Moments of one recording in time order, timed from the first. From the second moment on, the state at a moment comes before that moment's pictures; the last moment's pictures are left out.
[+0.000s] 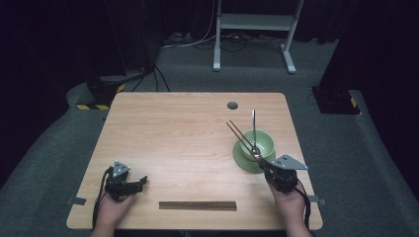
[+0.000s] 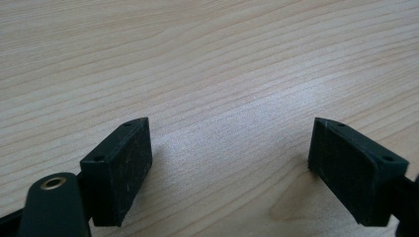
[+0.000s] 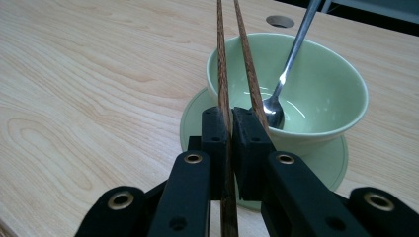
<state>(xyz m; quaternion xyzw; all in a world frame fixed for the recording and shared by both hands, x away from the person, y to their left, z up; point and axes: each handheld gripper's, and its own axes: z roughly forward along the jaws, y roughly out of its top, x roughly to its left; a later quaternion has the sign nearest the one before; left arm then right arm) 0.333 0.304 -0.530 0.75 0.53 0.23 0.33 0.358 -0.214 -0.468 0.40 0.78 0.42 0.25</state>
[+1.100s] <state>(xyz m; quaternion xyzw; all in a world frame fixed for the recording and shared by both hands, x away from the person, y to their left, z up) 0.333 0.304 -0.530 0.75 0.52 0.23 0.33 0.360 -0.215 -0.470 0.40 0.77 0.41 0.26</state>
